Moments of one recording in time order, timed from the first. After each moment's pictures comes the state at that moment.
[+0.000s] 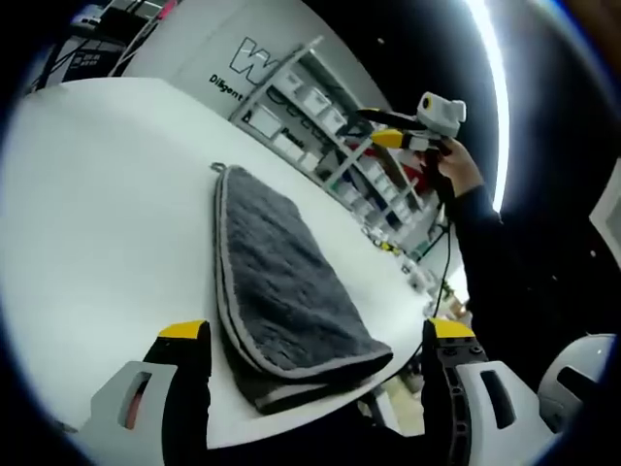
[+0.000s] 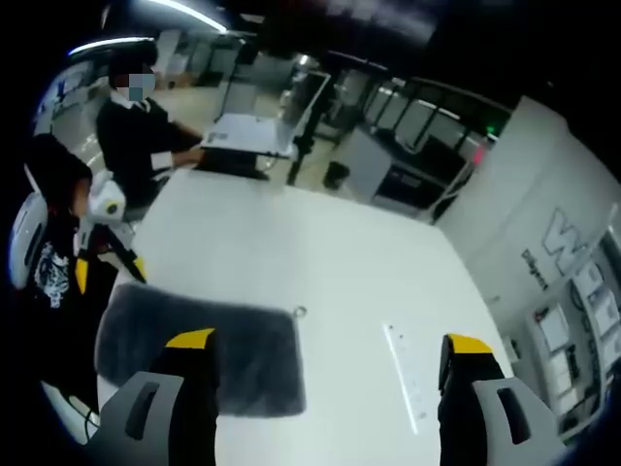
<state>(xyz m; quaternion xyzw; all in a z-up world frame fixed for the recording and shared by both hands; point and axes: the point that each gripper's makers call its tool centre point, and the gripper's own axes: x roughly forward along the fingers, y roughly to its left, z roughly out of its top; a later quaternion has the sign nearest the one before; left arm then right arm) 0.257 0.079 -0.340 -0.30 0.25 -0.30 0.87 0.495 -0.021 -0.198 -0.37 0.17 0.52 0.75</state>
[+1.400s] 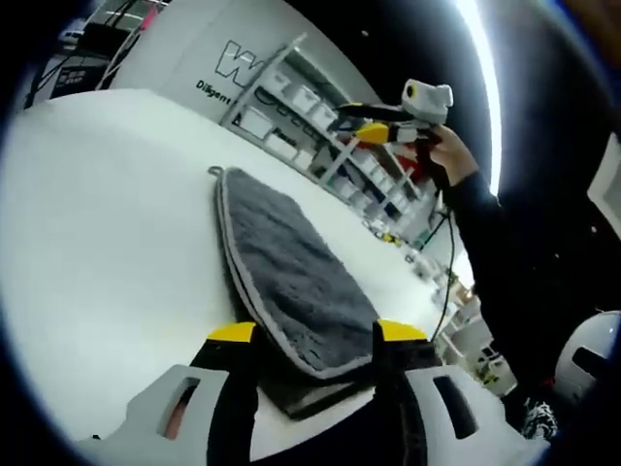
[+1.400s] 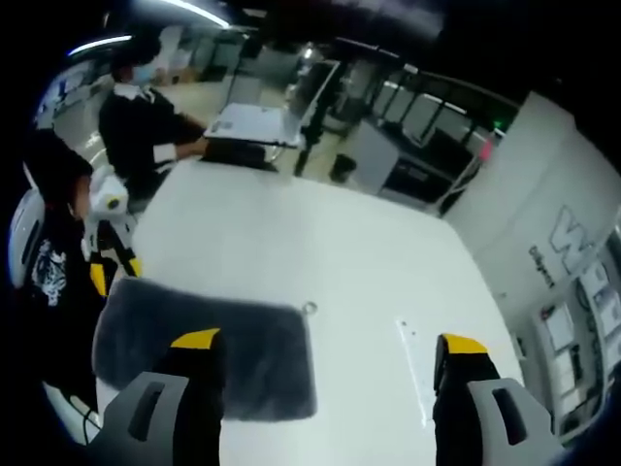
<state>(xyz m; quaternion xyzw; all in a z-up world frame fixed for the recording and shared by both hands) 0.251 0.073 -0.387 -0.26 0.24 -0.30 0.89 0.491 -0.012 -0.220 -0.37 0.18 0.53 0.74</state>
